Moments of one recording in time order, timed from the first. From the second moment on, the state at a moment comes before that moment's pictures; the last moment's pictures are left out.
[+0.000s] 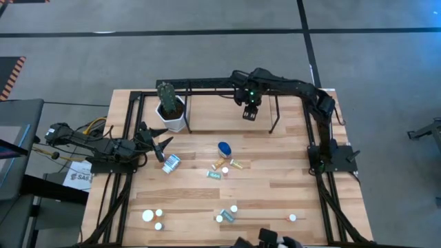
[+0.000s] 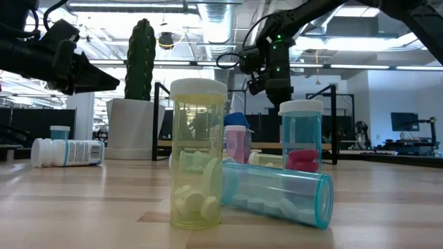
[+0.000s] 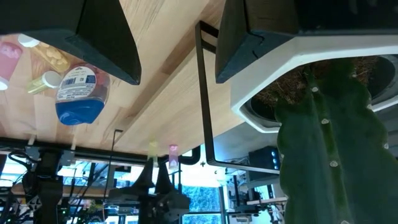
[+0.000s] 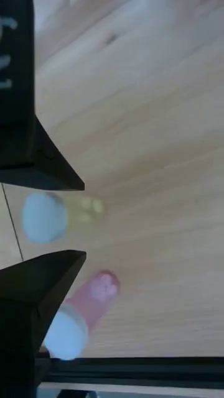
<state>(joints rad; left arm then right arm) -0.26 0.25 0.03 0.02 -0.82 -0.13 -0.56 2.02 1.75 -1.28 0.07 -0.27</state>
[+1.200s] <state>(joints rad) -0.26 0.25 0.03 0.02 -0.82 -0.13 -0.56 2.01 1.85 -1.38 0.16 -0.13</state>
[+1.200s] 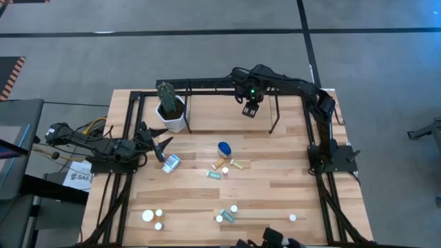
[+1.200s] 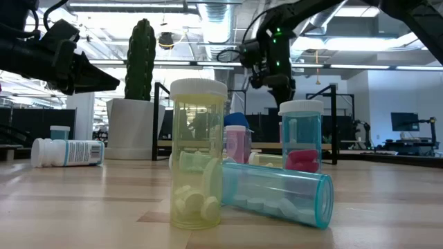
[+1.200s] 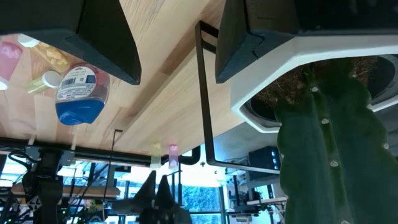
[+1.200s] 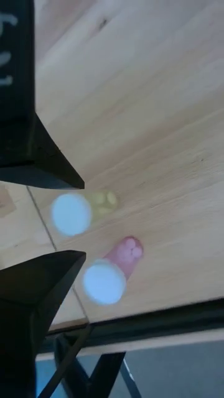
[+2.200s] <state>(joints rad) -0.26 0.25 0.03 0.02 -0.82 -0.13 -0.26 1.37 1.61 -1.33 0.17 0.36</state>
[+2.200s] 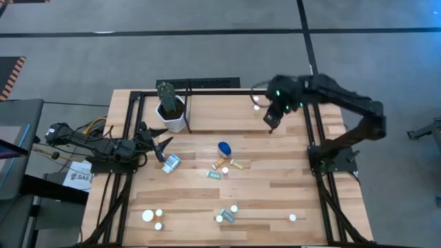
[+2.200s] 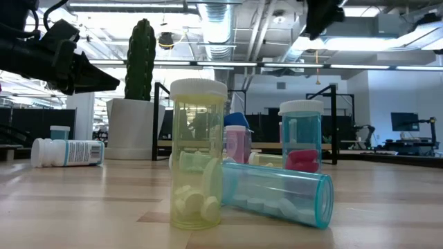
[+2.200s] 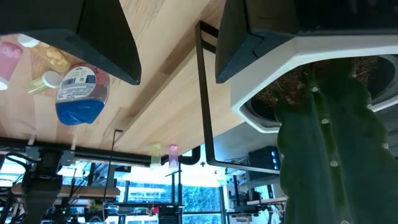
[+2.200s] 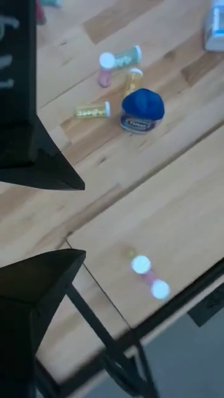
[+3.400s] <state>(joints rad) -0.26 0.25 0.03 0.02 -0.82 -0.13 0.85 1.05 0.98 -1.00 0.25 1.05</state>
